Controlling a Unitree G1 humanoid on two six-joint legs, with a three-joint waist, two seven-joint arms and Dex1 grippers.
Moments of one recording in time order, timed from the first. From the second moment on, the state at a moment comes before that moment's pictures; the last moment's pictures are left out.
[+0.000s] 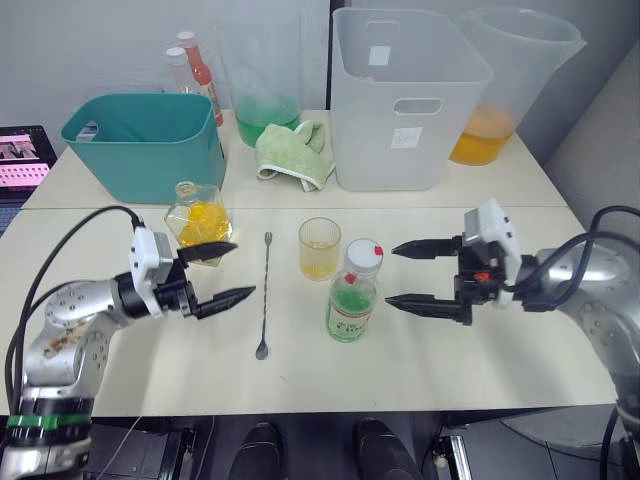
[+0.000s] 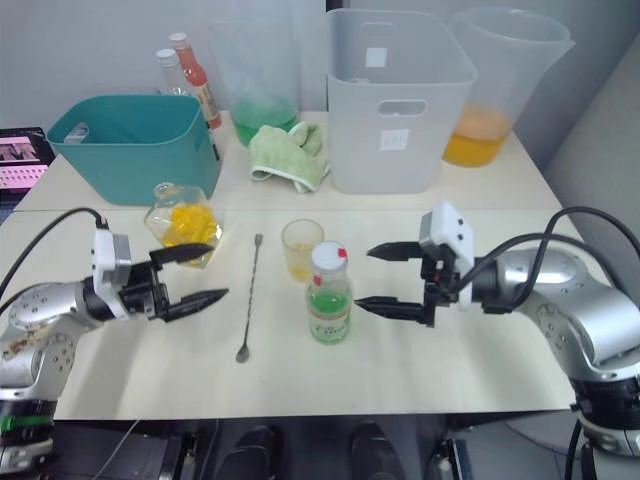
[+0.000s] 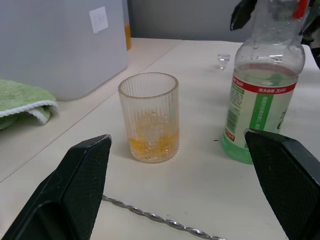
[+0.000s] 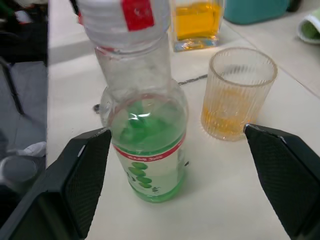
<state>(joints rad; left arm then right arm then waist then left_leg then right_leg) -0.16 0.72 0.23 -0.14 -0.59 0.23 -1.16 -0.47 -0.91 -0.02 -0.34 0.74 0.64 1.13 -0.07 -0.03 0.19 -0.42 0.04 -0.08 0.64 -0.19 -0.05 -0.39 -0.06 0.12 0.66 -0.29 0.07</state>
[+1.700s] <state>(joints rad) -0.13 0.72 0.20 -0.34 -0.74 0.36 -1.09 -0.53 -0.77 0.12 -0.45 0.73 0.68 0.94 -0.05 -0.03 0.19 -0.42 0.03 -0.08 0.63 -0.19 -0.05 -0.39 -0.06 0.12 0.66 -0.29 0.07</state>
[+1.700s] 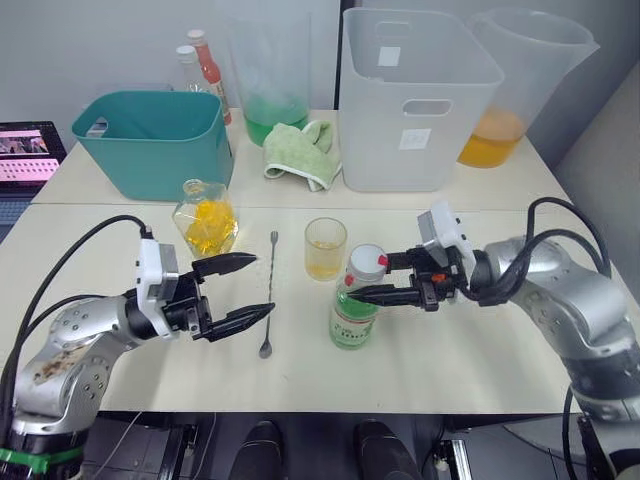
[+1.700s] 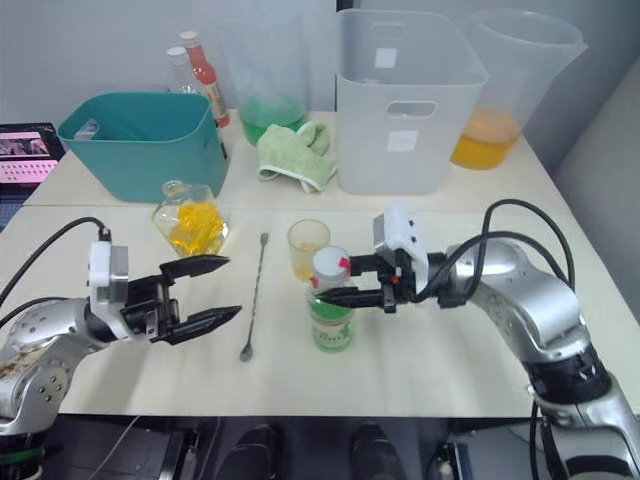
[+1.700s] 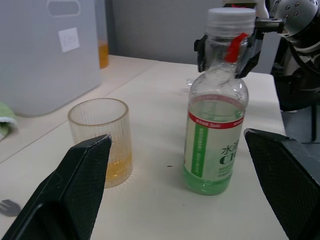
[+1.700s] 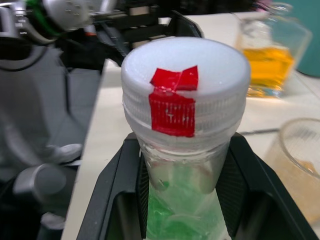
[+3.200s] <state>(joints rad) -0.55 0.55 -0.15 -0.23 -0.65 0.53 -1.14 0.01 -1.04 -0.62 -0.71 1.12 0.88 0.94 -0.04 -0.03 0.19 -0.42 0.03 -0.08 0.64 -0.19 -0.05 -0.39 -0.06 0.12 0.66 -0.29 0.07</state>
